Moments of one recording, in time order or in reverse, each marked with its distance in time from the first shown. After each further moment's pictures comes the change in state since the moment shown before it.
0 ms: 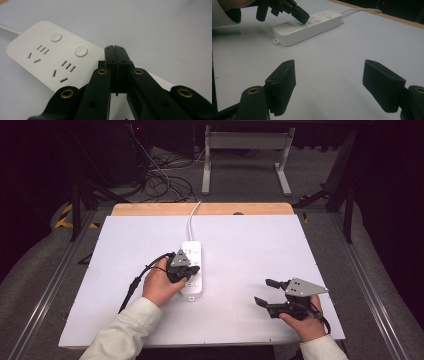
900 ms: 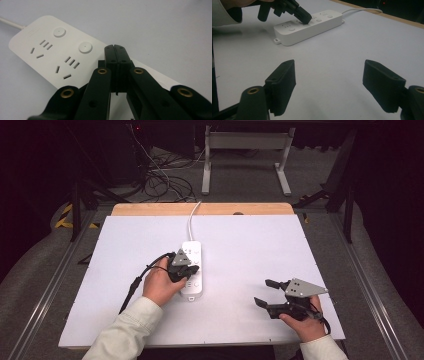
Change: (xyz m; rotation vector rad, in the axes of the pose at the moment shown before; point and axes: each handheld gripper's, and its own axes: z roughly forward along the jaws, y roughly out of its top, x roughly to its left) left arm 0.001 -0.002 0.003 0.021 0.021 -0.016; right arm 0.001 0.000 0.000 0.000 0.005 -0.003
